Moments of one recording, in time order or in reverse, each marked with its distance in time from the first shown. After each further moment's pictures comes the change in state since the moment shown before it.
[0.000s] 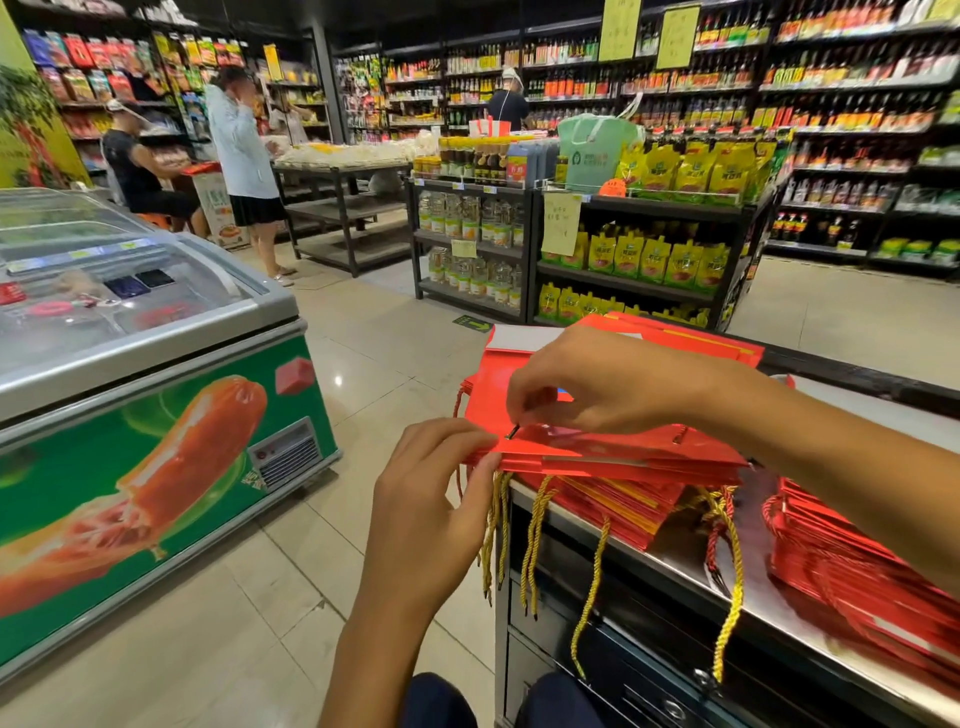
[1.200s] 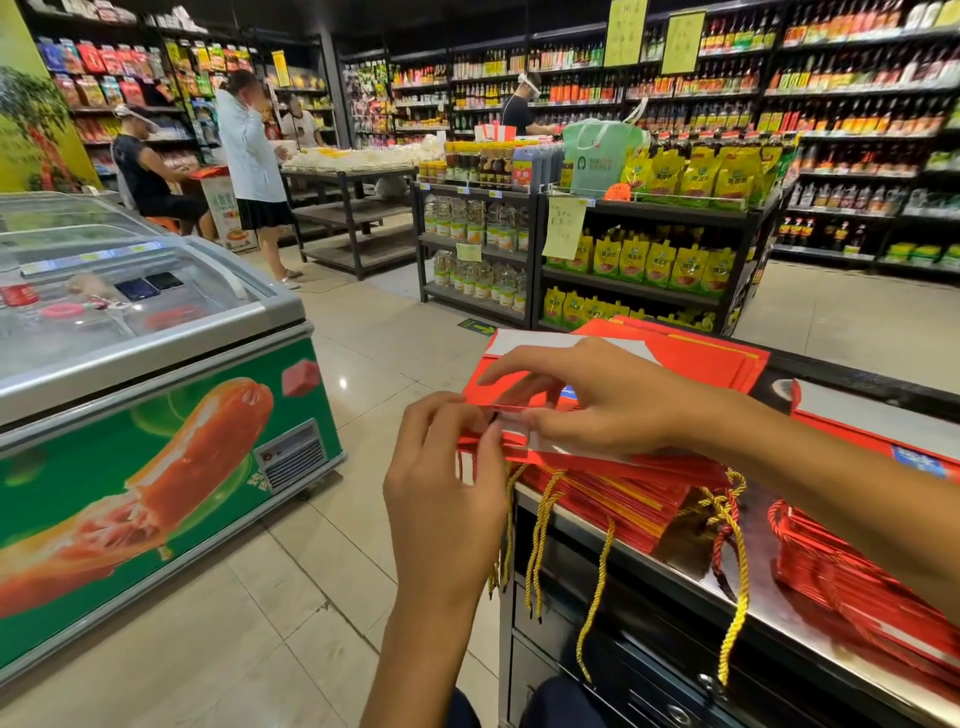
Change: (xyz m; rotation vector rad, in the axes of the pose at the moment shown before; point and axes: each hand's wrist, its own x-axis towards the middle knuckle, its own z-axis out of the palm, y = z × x) left_hand 0.011 0.028 0.011 -0.045 0.237 -0.156; right_hand -0.008 -0.012 0.011 0.247 0.138 0.121
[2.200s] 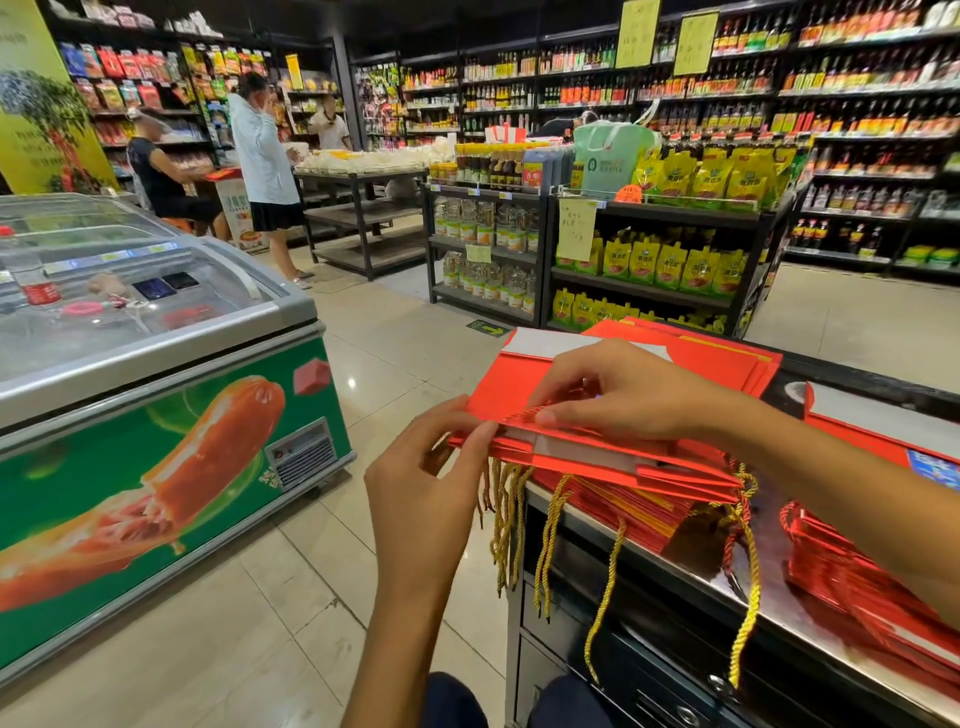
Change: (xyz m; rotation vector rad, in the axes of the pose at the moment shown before) left_hand 0.004 -0.013 -0.018 -0.284 -0.074 -0.258; right_hand 0.003 0.032 0.005 0.136 0.046 0.102
